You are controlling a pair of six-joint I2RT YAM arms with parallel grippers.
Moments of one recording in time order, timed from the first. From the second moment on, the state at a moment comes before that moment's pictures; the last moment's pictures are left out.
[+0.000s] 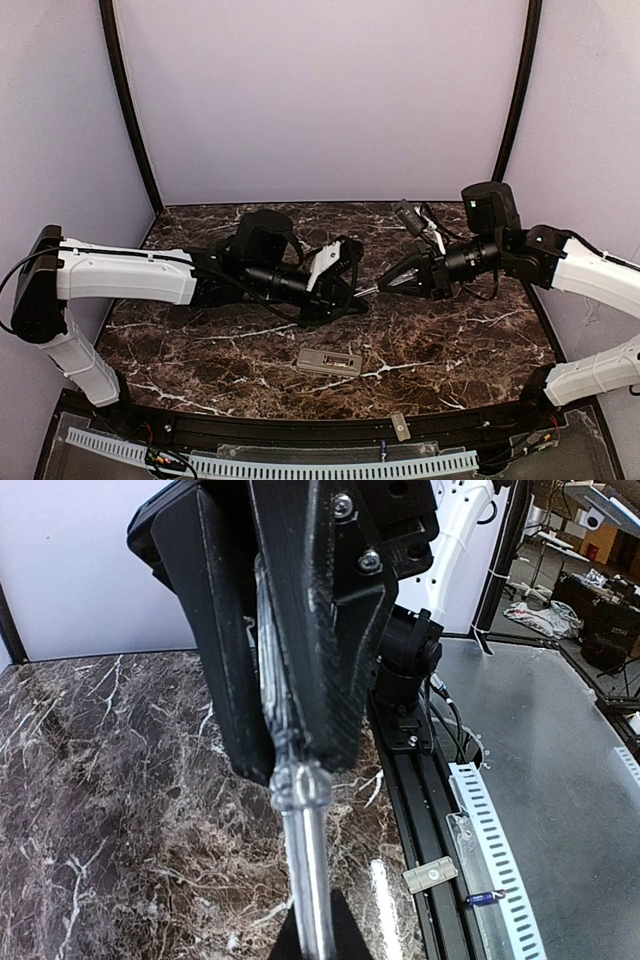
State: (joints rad) left arm -1.02 1.62 1.10 0.11 0.61 0.15; right arm 0.75 1.12 0.94 -0.33 -0.80 0.14
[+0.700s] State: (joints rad) left arm -1.02 1.61 1.11 0.03 0.46 0.25; right arm 0.75 1.17 0.95 -0.35 -0.78 0.25
